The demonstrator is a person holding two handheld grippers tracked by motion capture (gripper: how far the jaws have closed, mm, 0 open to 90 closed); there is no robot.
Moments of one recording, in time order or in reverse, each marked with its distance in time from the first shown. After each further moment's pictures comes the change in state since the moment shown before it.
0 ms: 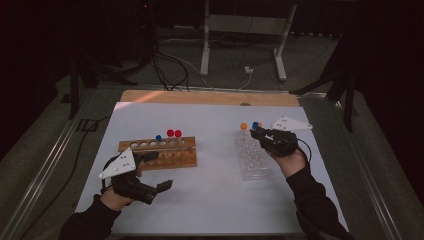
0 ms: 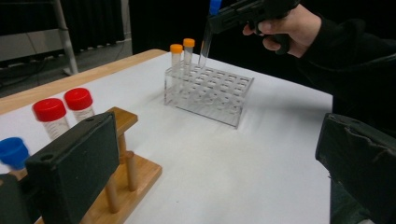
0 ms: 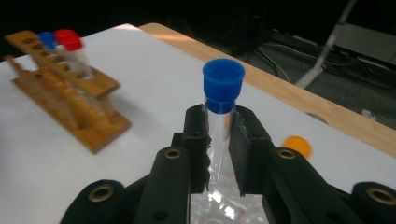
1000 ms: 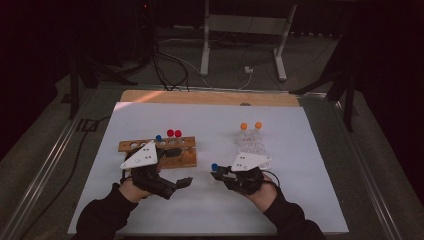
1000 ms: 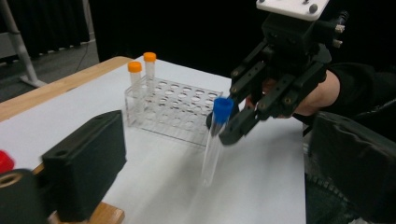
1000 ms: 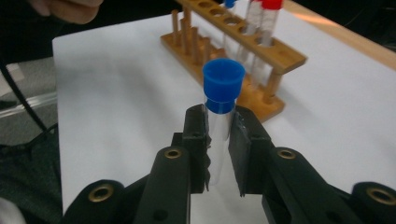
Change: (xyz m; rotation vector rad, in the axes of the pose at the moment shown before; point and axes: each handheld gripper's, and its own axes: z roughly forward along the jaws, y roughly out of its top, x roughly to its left) left arm -0.014 0.030 0.039 0.017 -0.134 0.039; right arm 0.114 -0.024 0.016 0.074 0.354 -0.154
